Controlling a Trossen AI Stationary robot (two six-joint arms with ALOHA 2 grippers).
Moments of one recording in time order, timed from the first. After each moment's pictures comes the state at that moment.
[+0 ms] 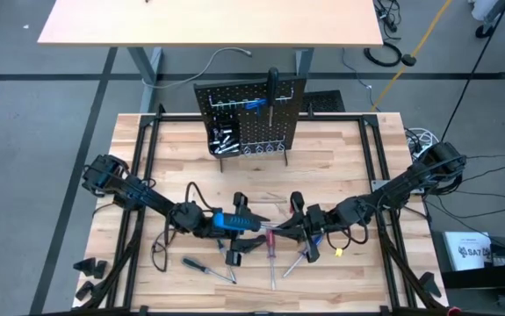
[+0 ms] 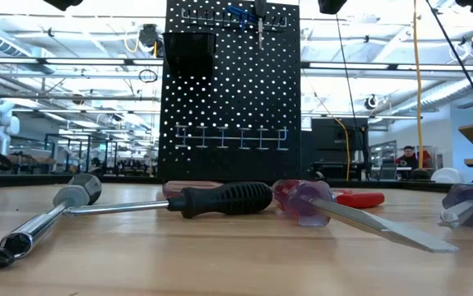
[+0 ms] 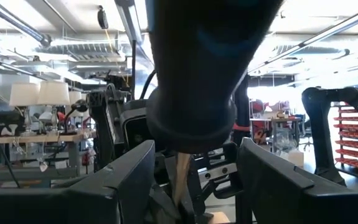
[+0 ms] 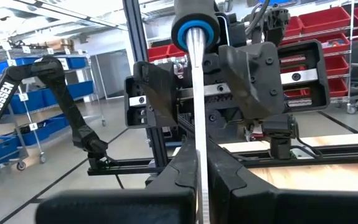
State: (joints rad) left arm -0.42 1.73 0.89 1.27 -0.24 0.17; right arm 0.46 1.45 0.68 0.94 0.26 0.16
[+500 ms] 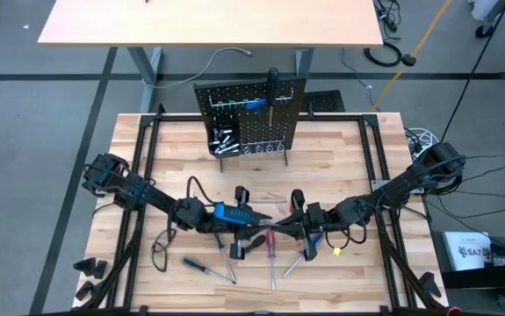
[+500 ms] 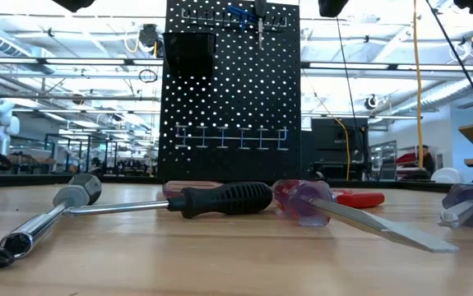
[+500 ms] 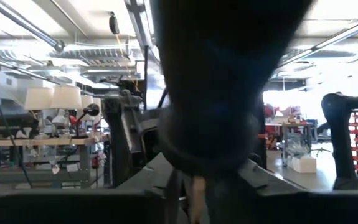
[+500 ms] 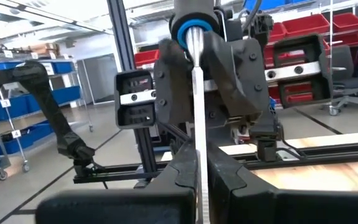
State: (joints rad) left arm -0.38 1.73 0.91 1.27 -0.24 0.17; right arm 0.46 1.46 0.68 0.97 0.32 0.15
